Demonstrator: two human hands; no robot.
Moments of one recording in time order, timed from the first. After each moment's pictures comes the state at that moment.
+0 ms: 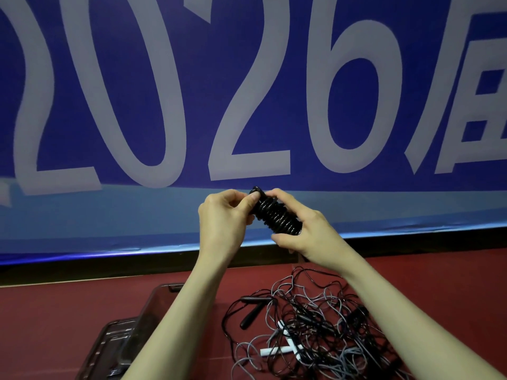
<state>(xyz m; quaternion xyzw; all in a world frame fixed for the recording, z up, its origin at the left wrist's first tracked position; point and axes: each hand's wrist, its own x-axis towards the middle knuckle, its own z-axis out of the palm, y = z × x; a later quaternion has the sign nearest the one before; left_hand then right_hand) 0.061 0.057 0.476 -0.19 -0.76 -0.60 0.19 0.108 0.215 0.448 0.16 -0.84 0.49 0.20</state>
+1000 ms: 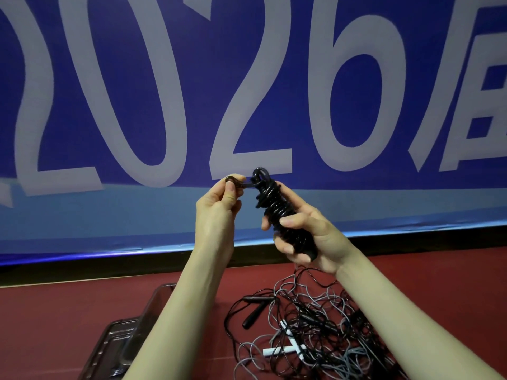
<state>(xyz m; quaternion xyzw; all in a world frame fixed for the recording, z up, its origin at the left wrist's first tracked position) 0.043 0.058 0.472 -0.21 -0.57 -0.79 0.09 0.099 0.209 0.447 0.24 -0.53 0.82 -0.04</state>
